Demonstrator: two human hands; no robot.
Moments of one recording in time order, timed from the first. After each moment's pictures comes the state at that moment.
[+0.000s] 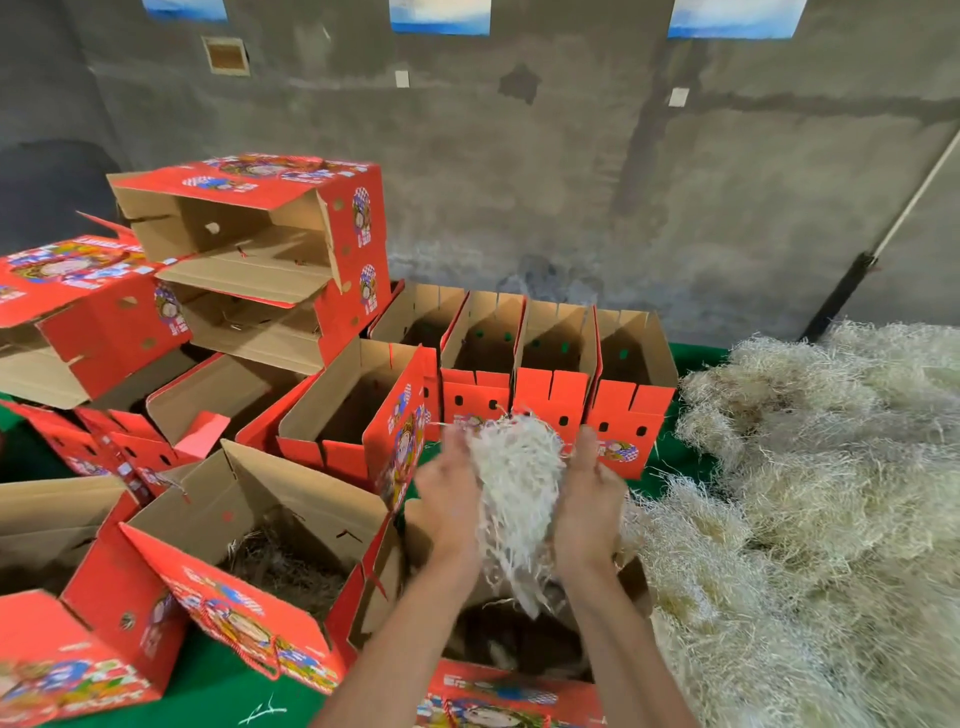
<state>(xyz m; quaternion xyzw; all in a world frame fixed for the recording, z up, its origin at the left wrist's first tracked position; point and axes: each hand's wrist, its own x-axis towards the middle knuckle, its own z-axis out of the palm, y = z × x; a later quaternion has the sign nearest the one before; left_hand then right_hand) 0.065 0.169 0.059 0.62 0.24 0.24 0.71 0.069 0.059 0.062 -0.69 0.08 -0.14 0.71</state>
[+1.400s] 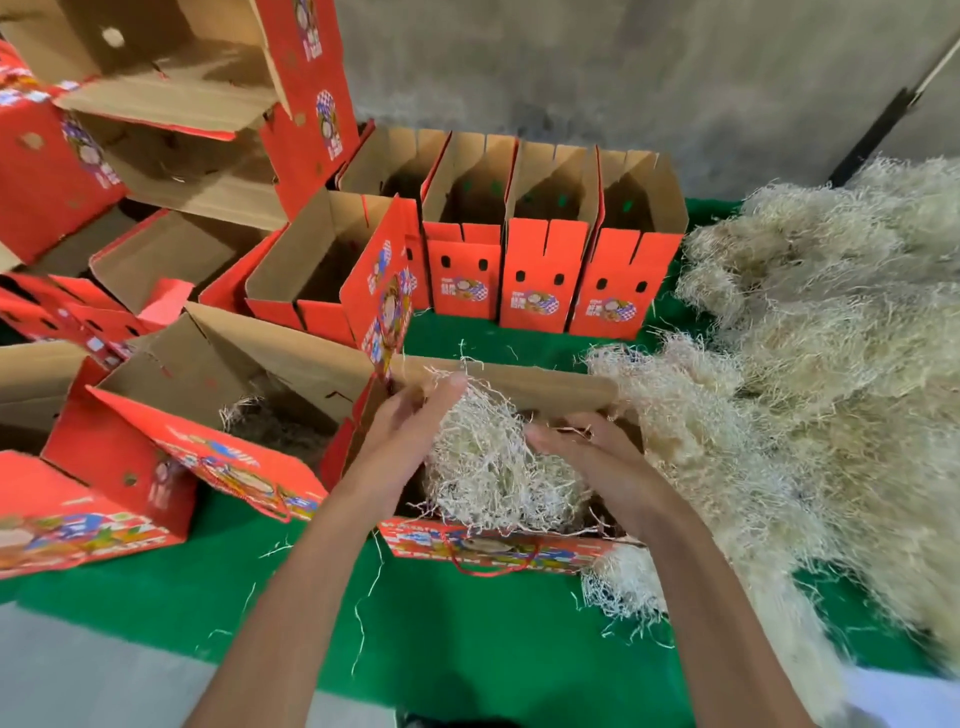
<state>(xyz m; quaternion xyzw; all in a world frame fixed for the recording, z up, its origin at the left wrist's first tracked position) -0.011 0.220 -0.002 0.68 0.22 -0.09 0.70 0.003 -0.010 0.010 -0.75 0.07 0.28 0.59</state>
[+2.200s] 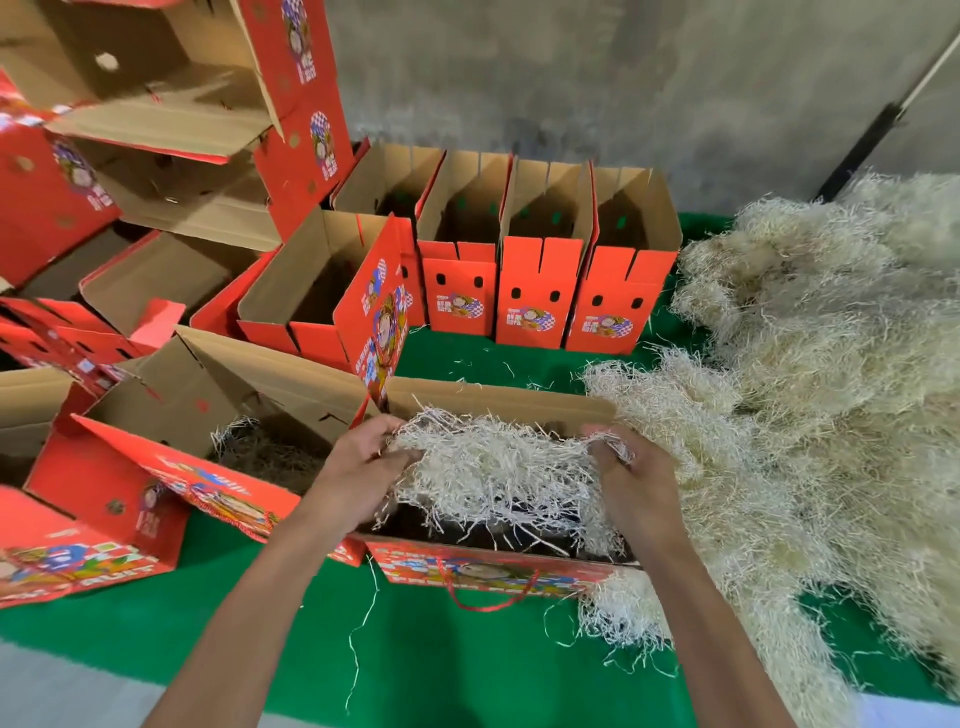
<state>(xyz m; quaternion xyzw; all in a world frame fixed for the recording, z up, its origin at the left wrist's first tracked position) -0.006 0.264 -0.023 0.79 0.17 -0.08 0.58 0.017 -0.028 -0.026 -0.79 0.12 0.06 0.60</state>
